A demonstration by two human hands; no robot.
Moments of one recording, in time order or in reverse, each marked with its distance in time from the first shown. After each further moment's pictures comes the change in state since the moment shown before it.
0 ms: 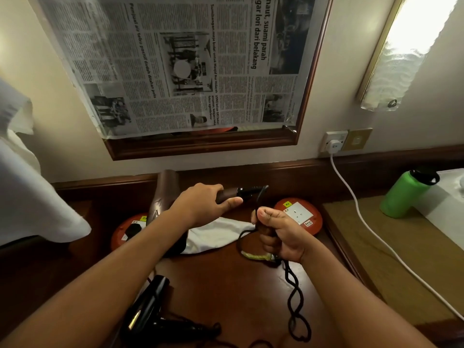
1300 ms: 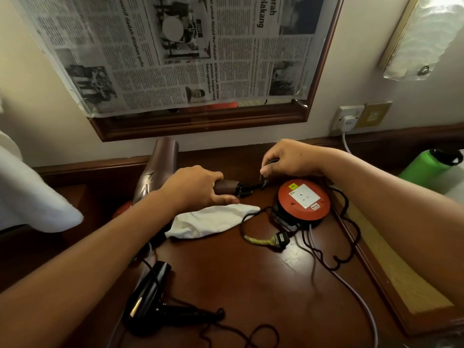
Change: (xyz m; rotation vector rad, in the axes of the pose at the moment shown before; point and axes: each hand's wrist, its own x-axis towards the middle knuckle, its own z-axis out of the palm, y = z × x) left_hand 0.018 -0.020 -0.001 0.267 -0.127 0.099; right_hand 0.071 -0.113 -0.024 -1.437 -0.047 -0.004
